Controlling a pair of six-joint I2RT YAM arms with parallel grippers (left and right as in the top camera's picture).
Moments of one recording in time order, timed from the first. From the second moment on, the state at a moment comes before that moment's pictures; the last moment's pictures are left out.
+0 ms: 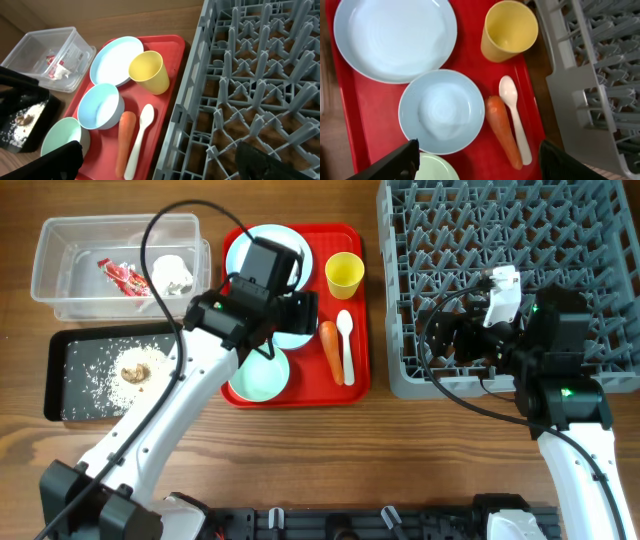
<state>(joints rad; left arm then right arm) -0.47 1.53 1.33 -0.76 0.00 -0.29 0.00 1.07 0.87 -0.45 -0.50 0.08</state>
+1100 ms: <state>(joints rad) -0.37 1.81 1.37 -0.35 0.08 -0.18 0.00 1.15 0.87 -0.42 -0.50 0.13</state>
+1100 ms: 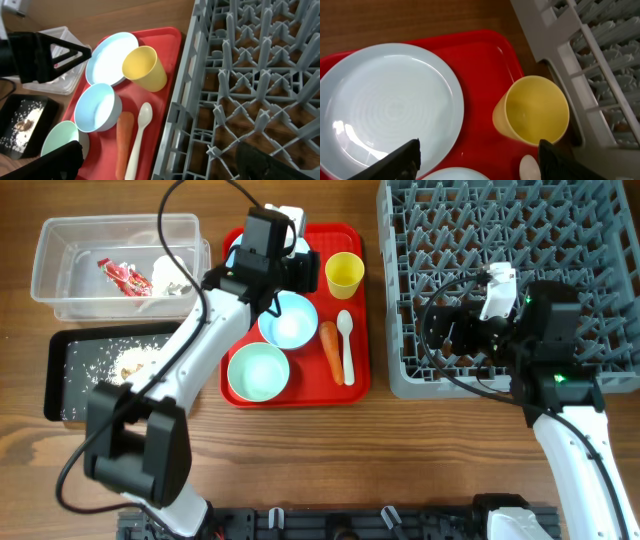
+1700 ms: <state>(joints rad) -0.38 2.00 1.43 -0.23 0.20 -0.20 0.00 1.15 0.87 -0.42 -0.50 0.15</state>
